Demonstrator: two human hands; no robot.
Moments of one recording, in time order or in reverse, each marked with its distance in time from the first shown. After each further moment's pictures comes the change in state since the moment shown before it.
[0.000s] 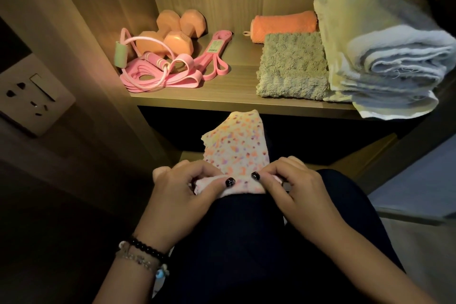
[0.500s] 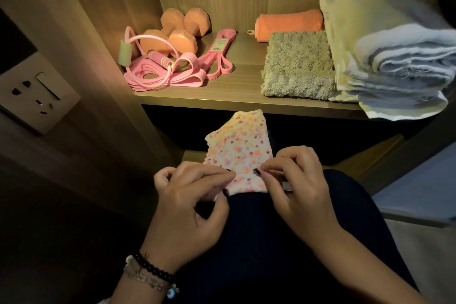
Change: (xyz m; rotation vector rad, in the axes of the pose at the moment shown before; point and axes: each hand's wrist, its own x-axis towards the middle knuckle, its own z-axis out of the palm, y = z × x) left_hand -0.019 0.003 0.005 0.107 0.097 0.249; right_hand 0.002 0.000 0.010 -0.217 0.270 -0.287
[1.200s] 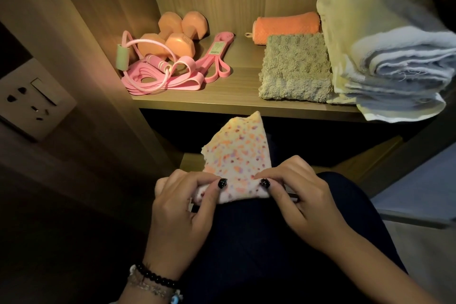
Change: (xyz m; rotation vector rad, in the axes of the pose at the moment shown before) left_hand 0.000 -0.002 0.008 0.007 0.203 -0.011; right_hand -0.001 0.007 -0.012 0.303 -0.179 0.061
